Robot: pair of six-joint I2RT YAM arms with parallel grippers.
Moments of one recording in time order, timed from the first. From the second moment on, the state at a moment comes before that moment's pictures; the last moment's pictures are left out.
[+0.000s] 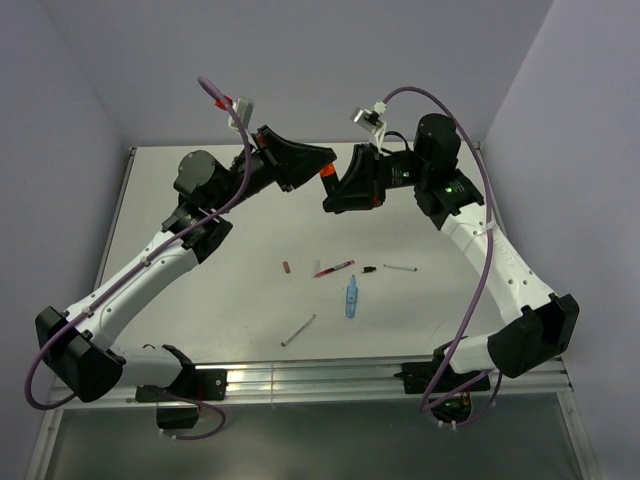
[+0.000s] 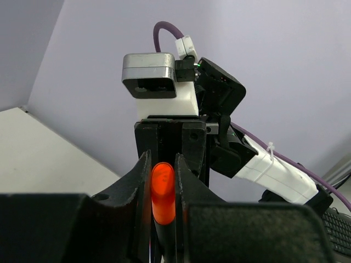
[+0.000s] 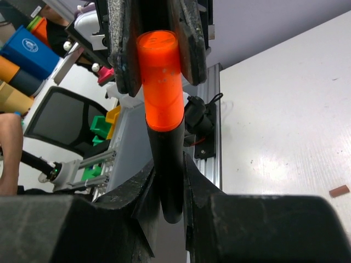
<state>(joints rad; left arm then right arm) -0.68 1.30 1.28 0.38 0.44 -0.78 0.37 1.36 1.40 -0.04 -1.31 0.61</state>
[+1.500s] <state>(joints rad) -0.60 1.47 1.61 -0.11 0.44 -0.59 0.36 1.36 1.32 0.05 -0.85 0.60</state>
